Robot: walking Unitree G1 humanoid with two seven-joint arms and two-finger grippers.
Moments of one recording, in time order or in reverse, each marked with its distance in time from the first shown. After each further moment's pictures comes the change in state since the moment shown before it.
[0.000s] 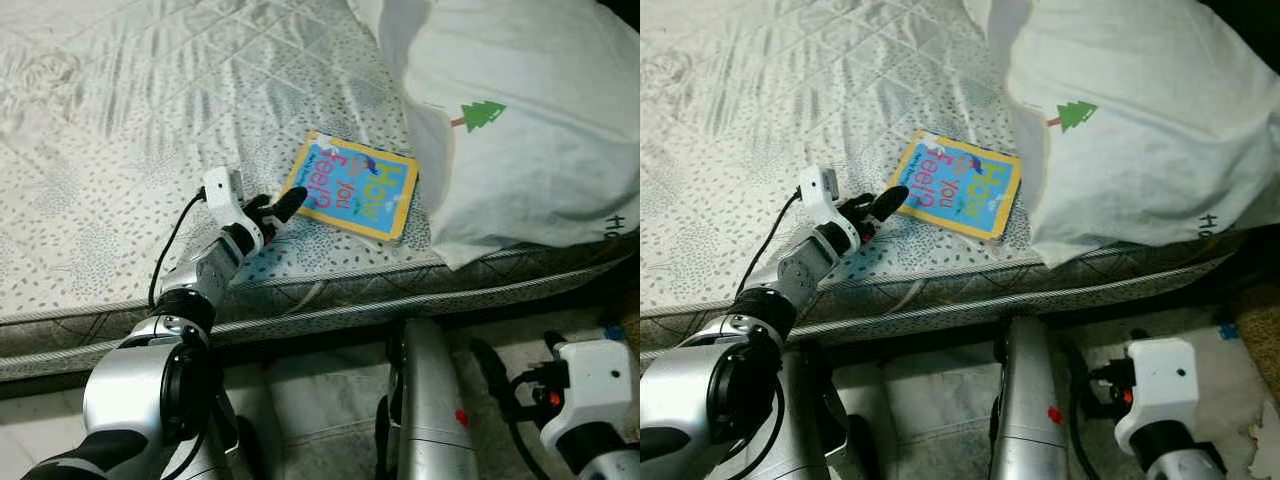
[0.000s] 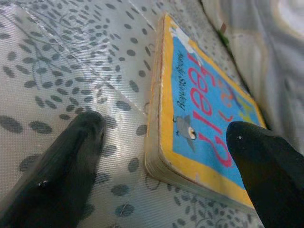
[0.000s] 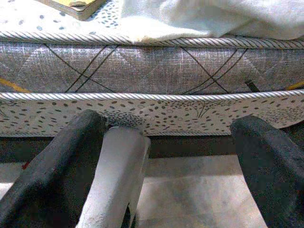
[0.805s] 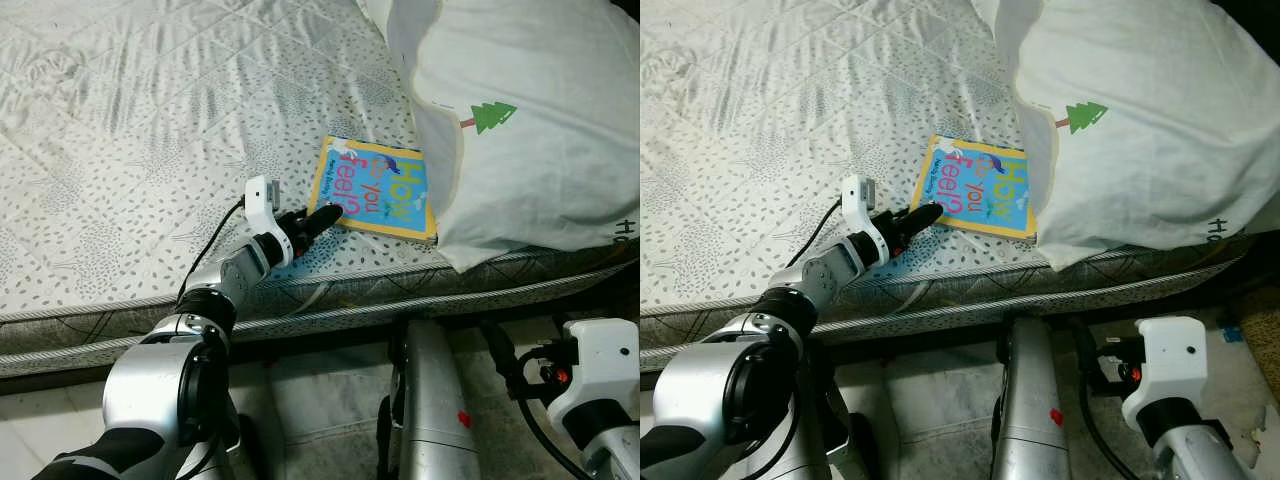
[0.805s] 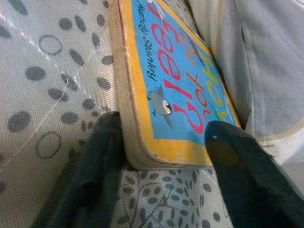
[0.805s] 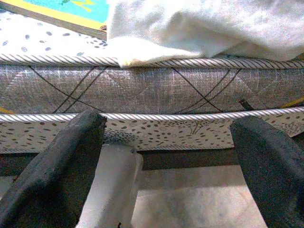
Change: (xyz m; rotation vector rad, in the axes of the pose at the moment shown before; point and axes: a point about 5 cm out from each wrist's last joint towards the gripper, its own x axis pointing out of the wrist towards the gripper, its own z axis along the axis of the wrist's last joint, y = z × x) left arm 0.010 -0.028 -0.027 -0.053 0.152 -0.168; right arm 0.014 -0.010 0.009 0.002 -0.027 -0.021
